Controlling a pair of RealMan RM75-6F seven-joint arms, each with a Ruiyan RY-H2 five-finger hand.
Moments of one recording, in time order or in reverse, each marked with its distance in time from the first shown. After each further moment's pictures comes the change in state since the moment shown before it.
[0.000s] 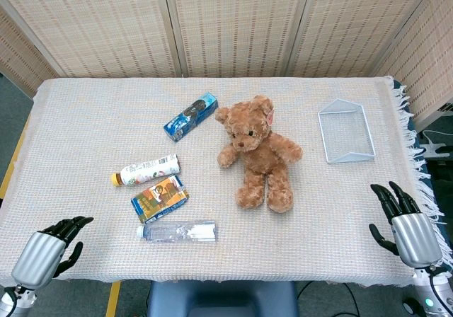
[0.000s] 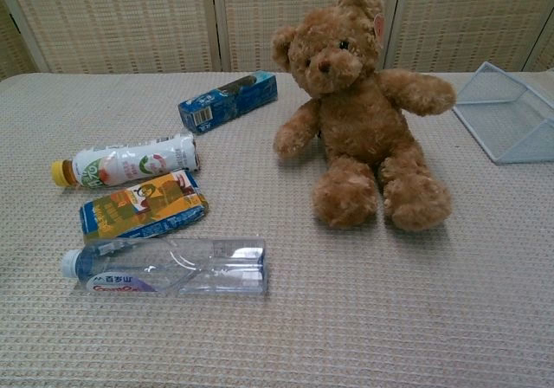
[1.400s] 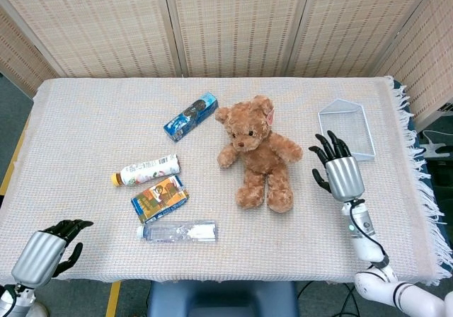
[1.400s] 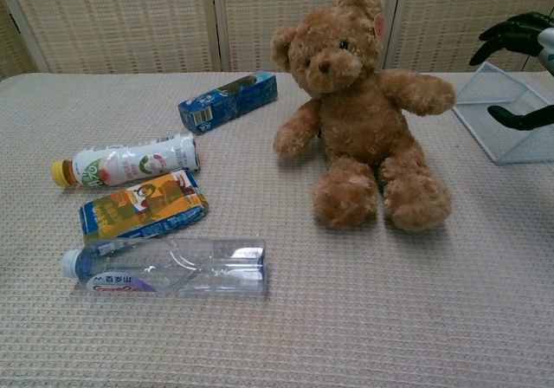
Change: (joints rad) left arm -0.006 0.038 0.005 -0.042 -0.024 -0.049 -0.022; right arm 0.391 -0.504 0.232 0.525 0.117 -0.196 -0.044
